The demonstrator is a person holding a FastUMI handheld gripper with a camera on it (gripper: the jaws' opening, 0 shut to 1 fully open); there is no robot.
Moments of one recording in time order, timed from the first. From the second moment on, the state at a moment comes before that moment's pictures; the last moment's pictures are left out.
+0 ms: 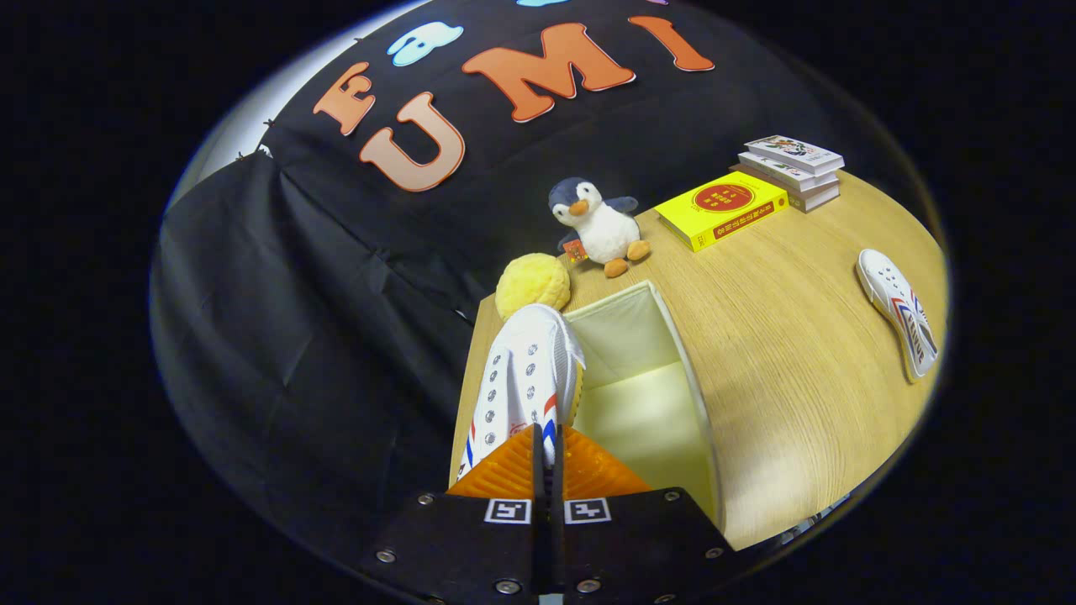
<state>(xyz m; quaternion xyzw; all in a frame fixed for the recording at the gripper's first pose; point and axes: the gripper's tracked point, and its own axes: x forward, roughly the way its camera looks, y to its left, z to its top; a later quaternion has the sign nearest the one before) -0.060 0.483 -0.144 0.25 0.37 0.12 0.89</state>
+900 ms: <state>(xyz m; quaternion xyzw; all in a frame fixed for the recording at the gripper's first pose) -0.061 0.488 -0.138 0.20 0.37 0.16 0.89</state>
